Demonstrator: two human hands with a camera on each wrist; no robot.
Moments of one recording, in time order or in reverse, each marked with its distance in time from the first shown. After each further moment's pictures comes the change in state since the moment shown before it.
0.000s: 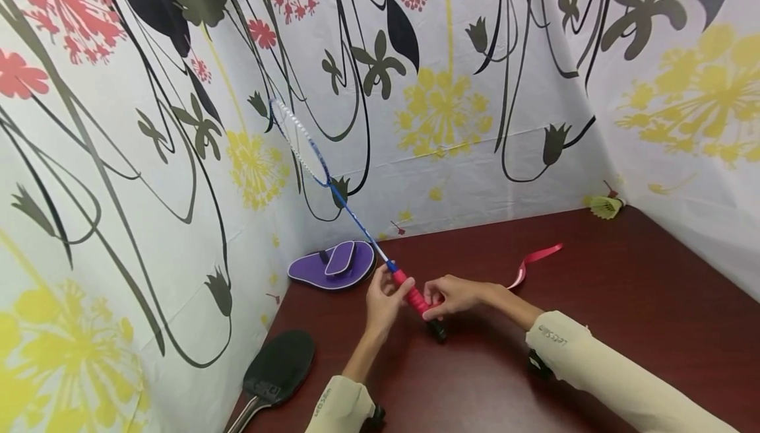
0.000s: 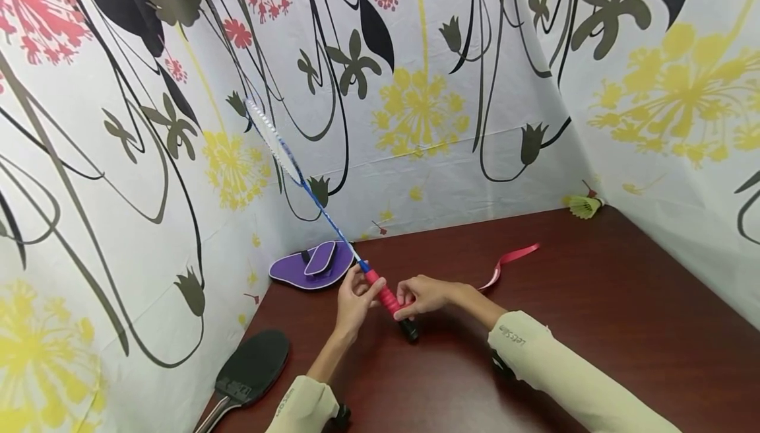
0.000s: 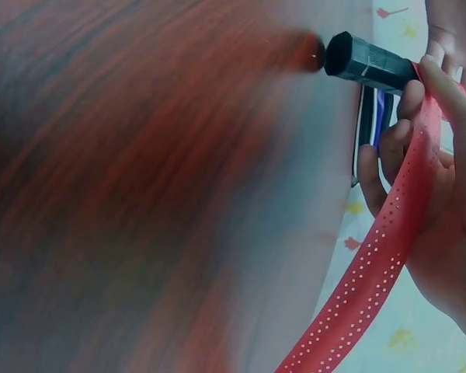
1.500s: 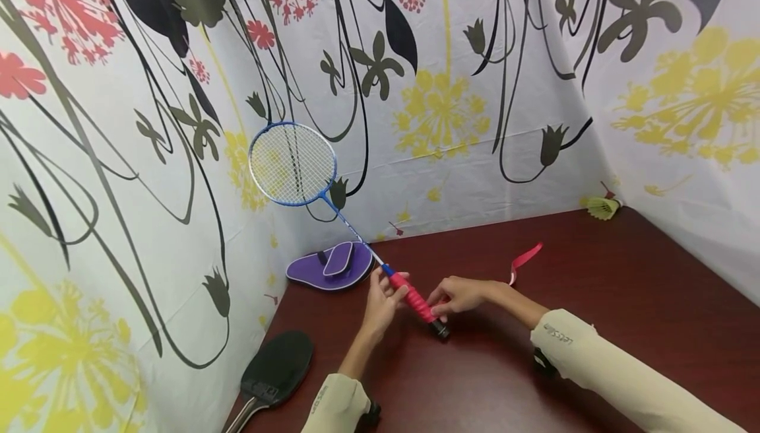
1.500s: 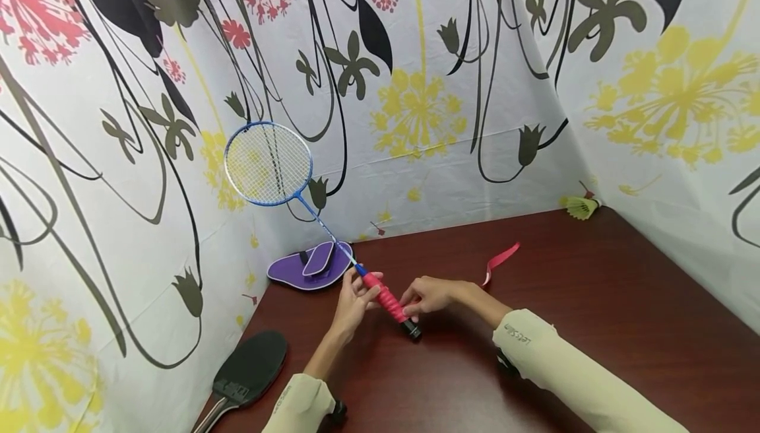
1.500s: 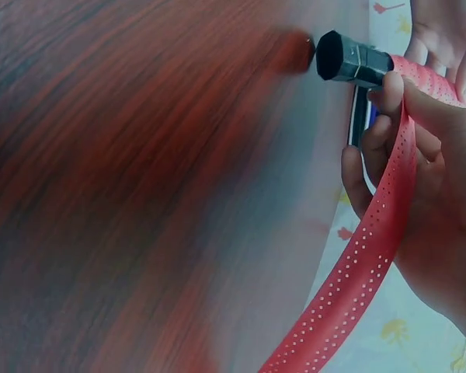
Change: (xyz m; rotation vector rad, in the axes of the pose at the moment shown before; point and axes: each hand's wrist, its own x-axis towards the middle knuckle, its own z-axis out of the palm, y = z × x) left_hand 0.002 -0.003 -0.009 -0.100 -0.192 -0.055; right_hand -0.011 0.002 -0.010 -0.037 -0.119 0.020
